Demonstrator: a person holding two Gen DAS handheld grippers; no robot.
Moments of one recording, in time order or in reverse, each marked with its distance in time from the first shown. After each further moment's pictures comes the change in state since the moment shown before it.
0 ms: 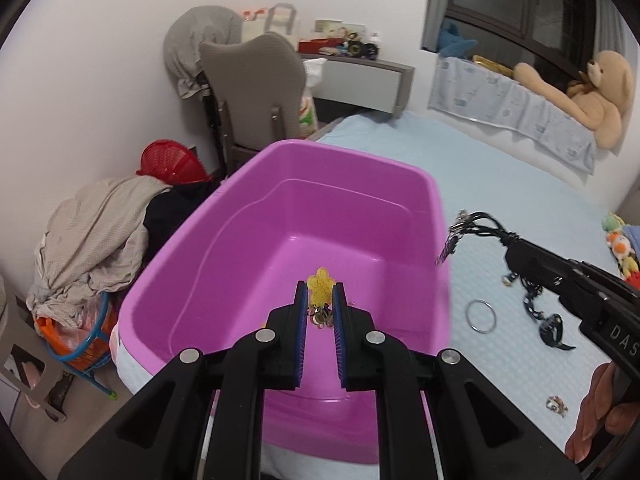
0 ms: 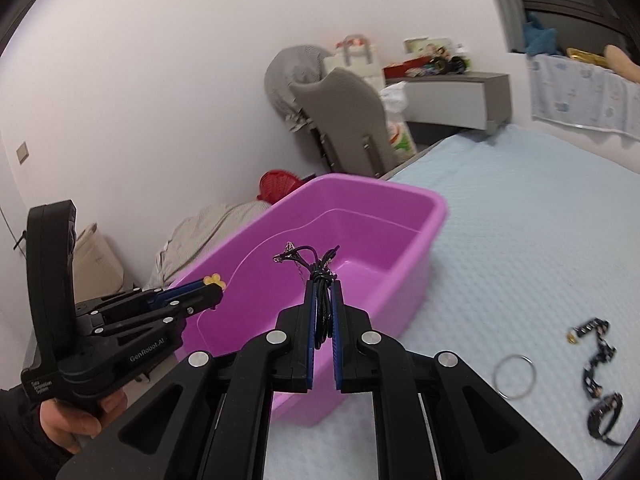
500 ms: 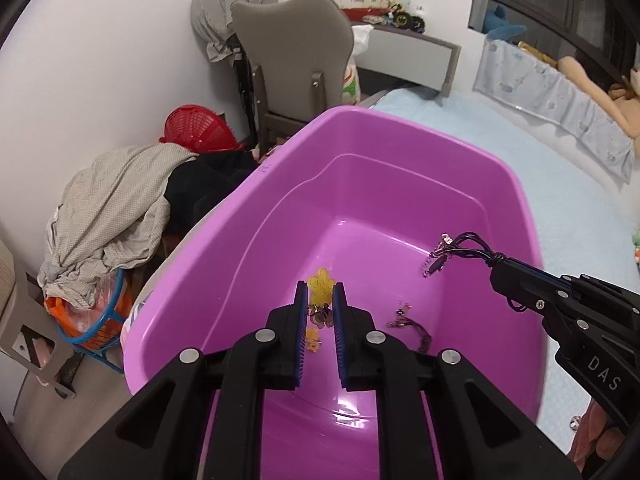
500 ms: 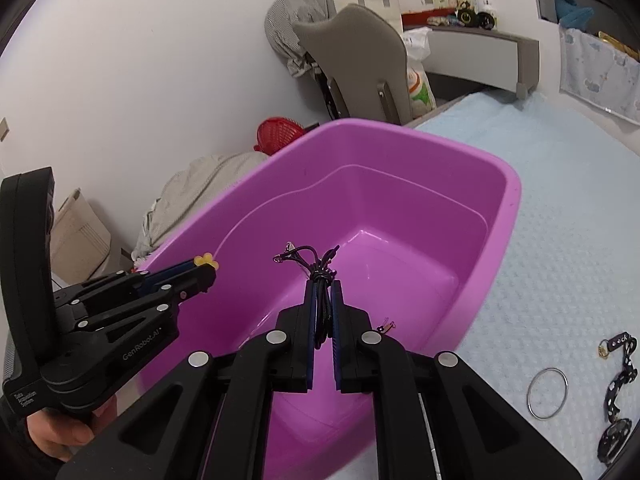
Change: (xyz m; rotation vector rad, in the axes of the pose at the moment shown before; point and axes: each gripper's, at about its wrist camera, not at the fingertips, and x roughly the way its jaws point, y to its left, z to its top) left arm 0.063 0.042 0.012 -0.059 0.117 0.097; right arm 0.111 0.016 0.017 -0.017 0.201 -0.011
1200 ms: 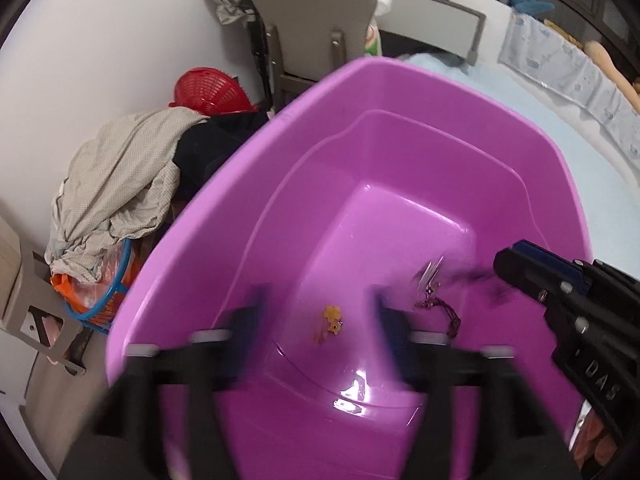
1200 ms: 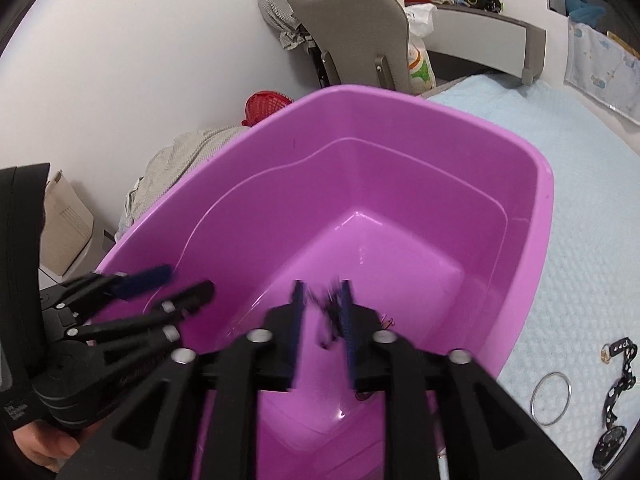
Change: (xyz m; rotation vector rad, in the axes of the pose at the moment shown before) left arm 0.027 0.012 -0.001 -0.038 0.105 0.054; right arm 0.042 0.006 0.003 -0.025 0.071 -0.052
